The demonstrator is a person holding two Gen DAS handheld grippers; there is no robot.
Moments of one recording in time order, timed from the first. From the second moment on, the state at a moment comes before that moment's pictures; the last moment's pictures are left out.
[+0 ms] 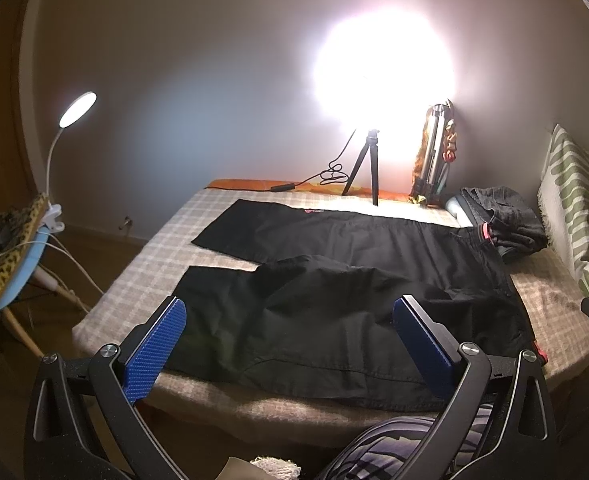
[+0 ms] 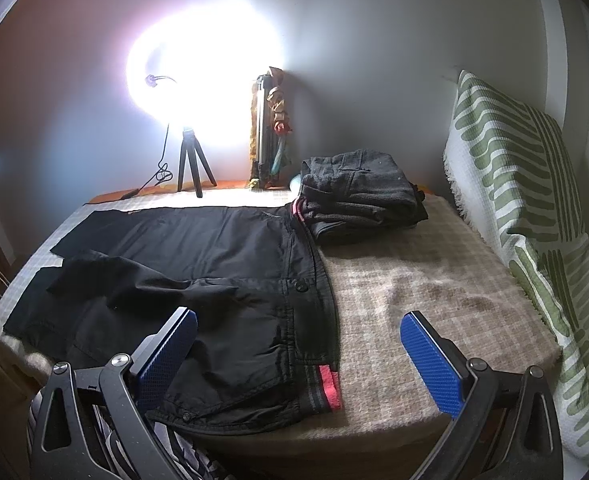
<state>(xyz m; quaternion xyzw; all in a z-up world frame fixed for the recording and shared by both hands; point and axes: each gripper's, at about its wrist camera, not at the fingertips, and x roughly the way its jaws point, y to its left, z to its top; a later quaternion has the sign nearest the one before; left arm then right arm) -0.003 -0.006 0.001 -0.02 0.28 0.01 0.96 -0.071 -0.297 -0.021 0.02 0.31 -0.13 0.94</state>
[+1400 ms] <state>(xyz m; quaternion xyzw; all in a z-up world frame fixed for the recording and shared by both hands) -0.005 -0.010 0.002 -0.02 0.29 0.01 0.96 -0.070 -0.293 -0.021 0.01 0.31 -0.13 0.94</state>
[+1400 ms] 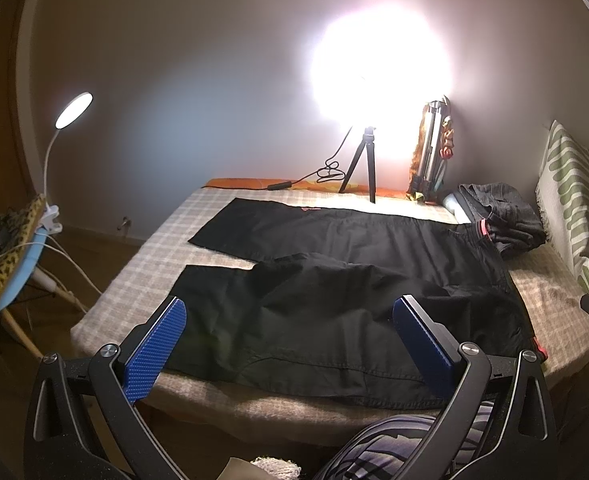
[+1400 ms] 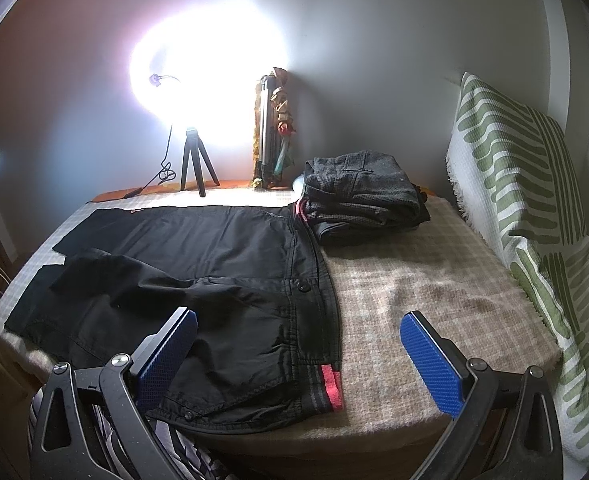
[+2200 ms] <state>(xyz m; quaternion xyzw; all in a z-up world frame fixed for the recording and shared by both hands) 0.015 0.018 -0.041 0.02 0.34 0.02 0.94 -0.063 -0.298 -0.061 -0.09 0.36 -0.05 0.93</state>
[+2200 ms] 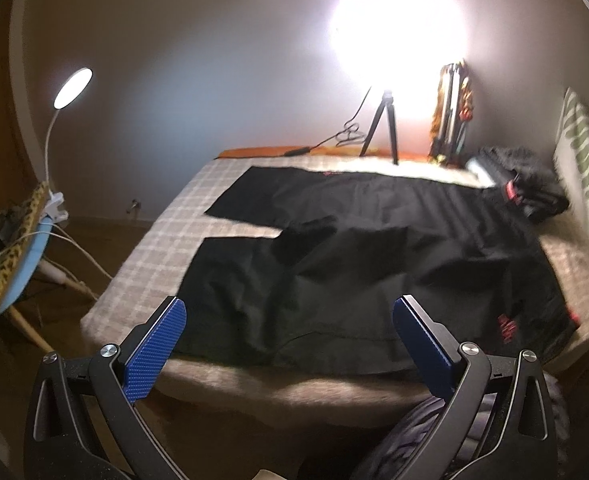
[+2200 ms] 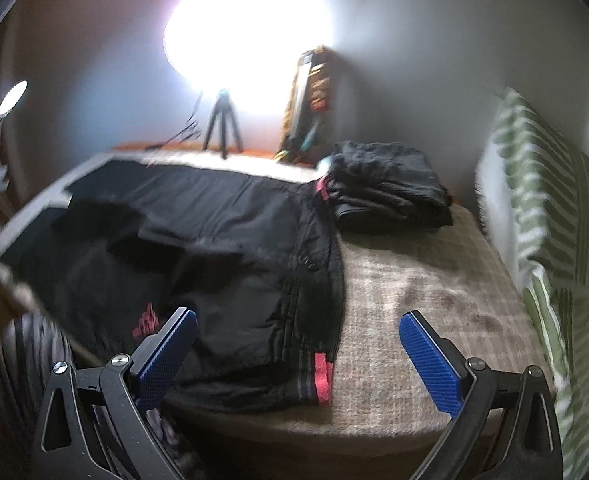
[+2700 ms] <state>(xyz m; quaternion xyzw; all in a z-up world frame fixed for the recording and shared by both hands) 0.039 0.062 -0.108 0.01 0.43 0.03 0.90 -0.053 -0.293 -0.145 -0.19 0.48 0.10 0.85</state>
